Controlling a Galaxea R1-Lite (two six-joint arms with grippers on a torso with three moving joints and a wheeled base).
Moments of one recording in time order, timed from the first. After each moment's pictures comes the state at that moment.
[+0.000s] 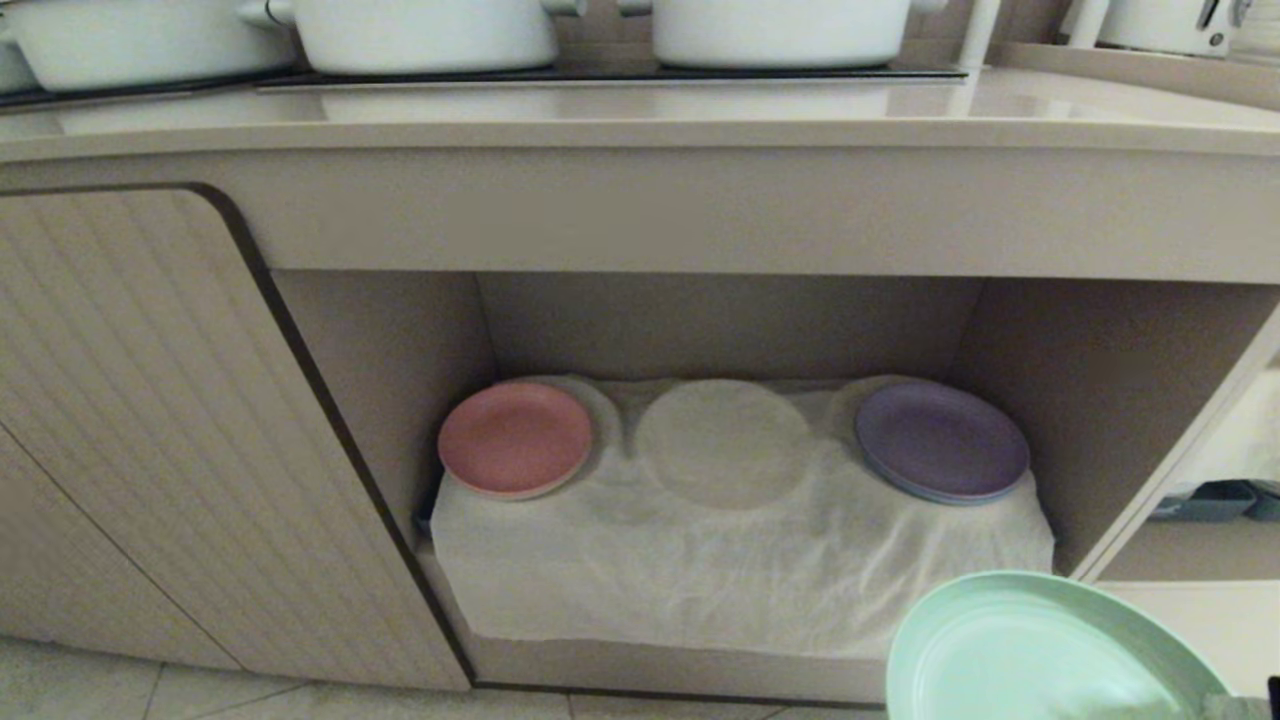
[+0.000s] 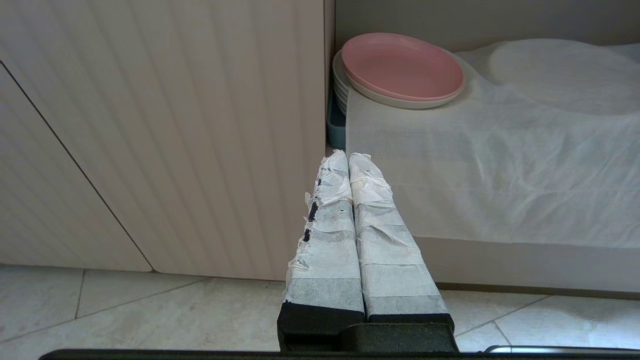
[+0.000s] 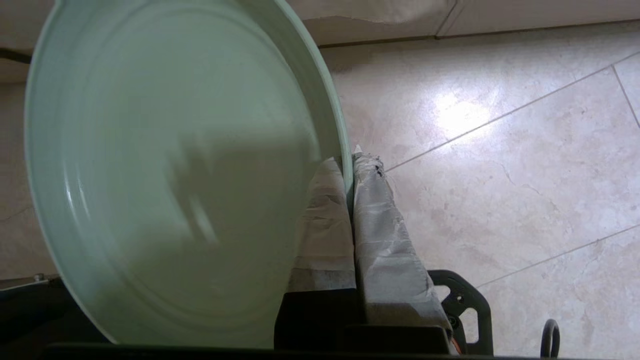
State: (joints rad) left arm 0.00 0.00 0.00 0.00 0.00 0.00; right arm 0.33 0.99 -0.60 0.51 -0.15 0.41
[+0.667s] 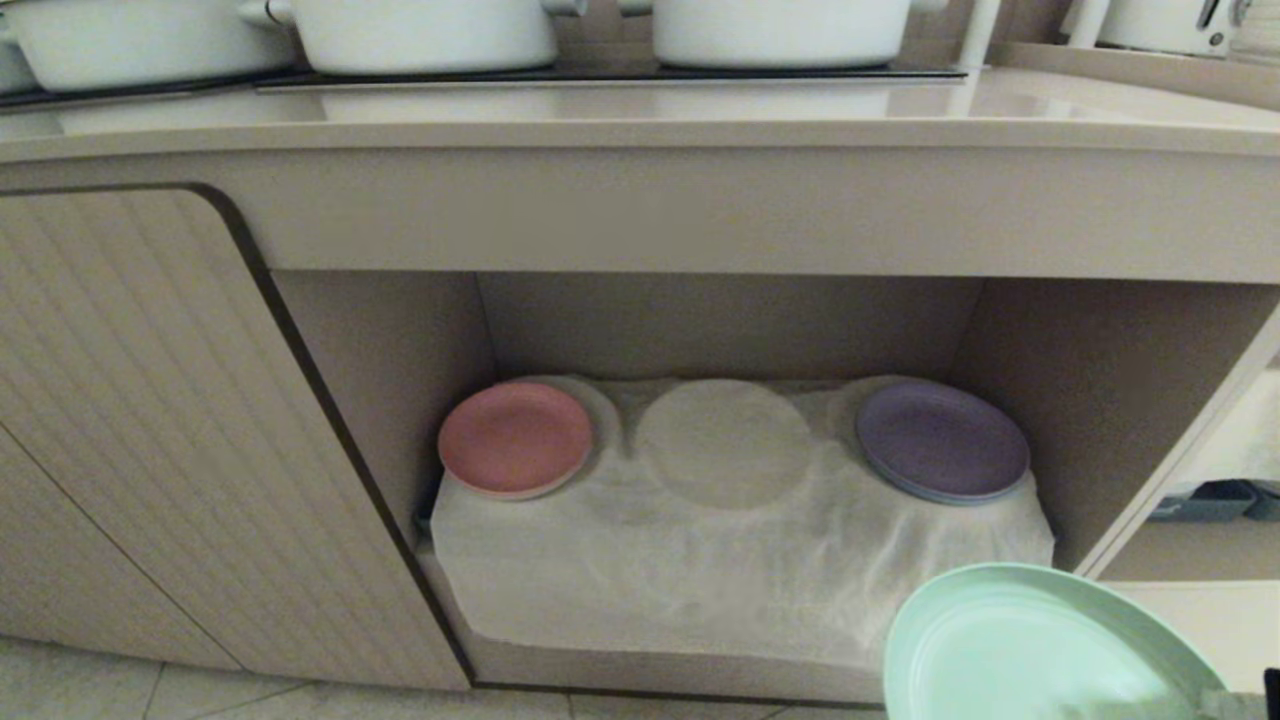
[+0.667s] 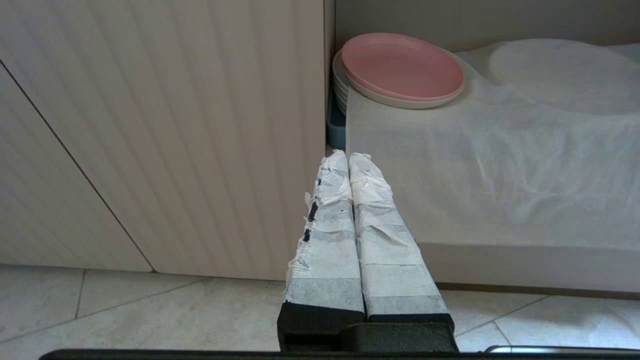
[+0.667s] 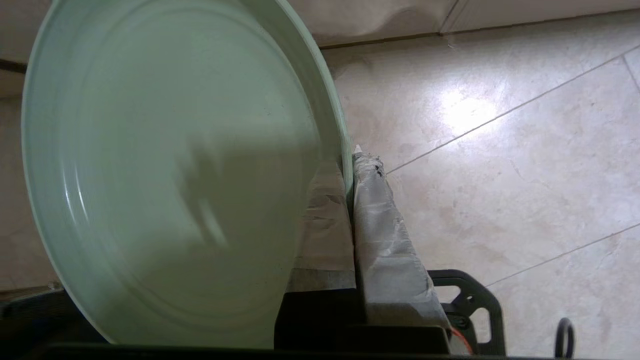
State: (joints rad) left arm 0.00 0.00 0.00 0.00 0.00 0.00; right arm 0.33 1.00 -0.60 0.50 -0.15 0.46
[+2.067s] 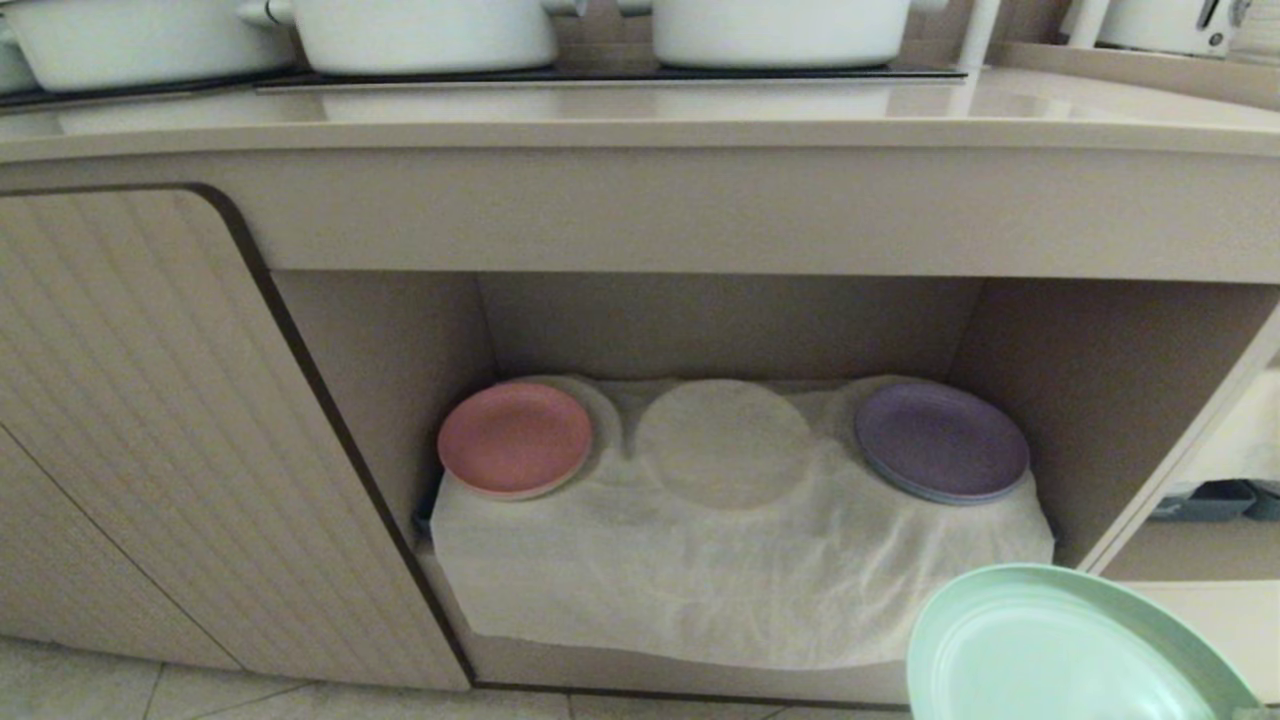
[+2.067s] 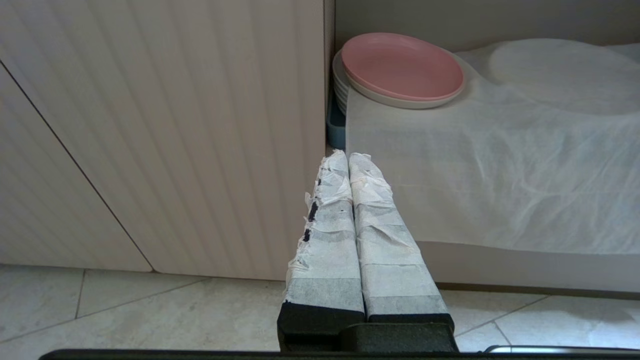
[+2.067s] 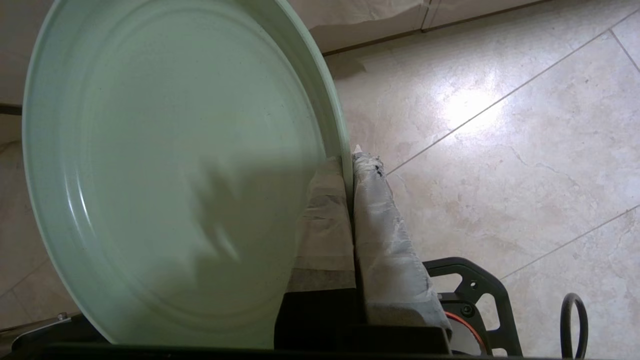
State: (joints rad) left arm 0.00 0.00 0.00 0.00 0.00 0.00; right arm 0.33 0.93 -0.56 0.51 -0.21 0.55
